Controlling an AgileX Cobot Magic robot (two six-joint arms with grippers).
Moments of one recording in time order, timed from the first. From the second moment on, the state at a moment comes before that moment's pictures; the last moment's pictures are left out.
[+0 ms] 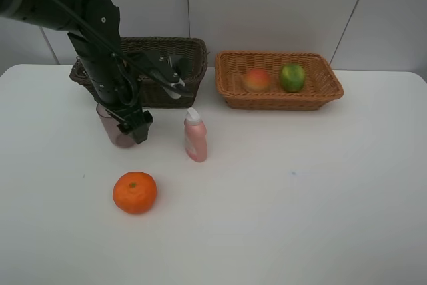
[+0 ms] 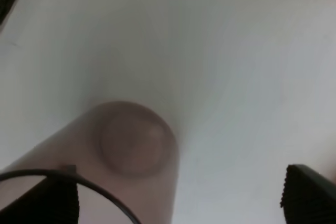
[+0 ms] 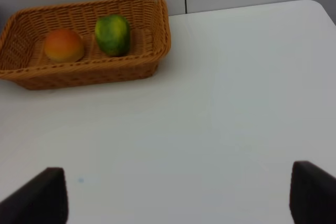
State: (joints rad) left arm -0.46 1.93 -1.20 0.13 0.69 0.38; right arm -0.02 0.00 -0.52 -0.06 1.06 0.13
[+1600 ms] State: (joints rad) left arm -0.46 1.99 -1.15 0.14 0.63 0.38; right arm -0.02 0.00 -0.52 -0.06 1.06 0.13
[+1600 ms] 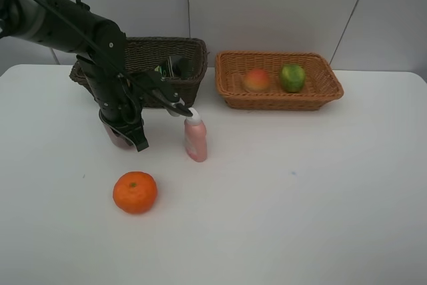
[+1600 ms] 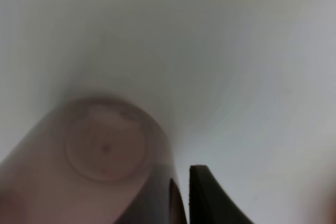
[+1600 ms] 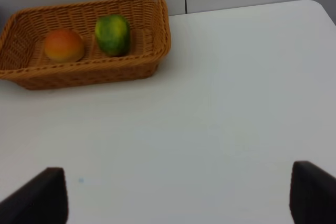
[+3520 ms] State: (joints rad) left arm -0.31 2.09 -1.69 0.26 0.67 -0.17; right arm -0.02 0.00 -0.52 -0.06 1.06 0.13
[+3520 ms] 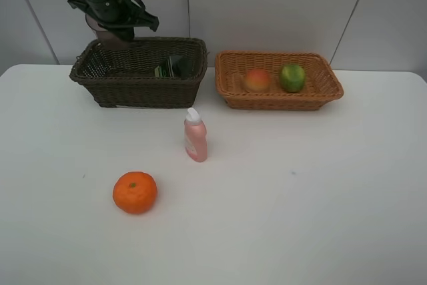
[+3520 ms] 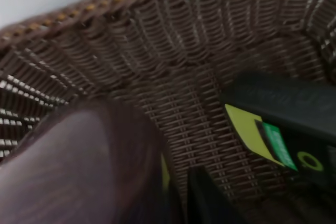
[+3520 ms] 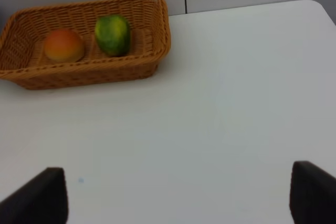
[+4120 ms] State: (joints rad) left arm -0.28 2.21 -1.69 0.24 0.55 -0.17; right arm -0.02 0.00 -0.52 -0.06 1.06 0.13
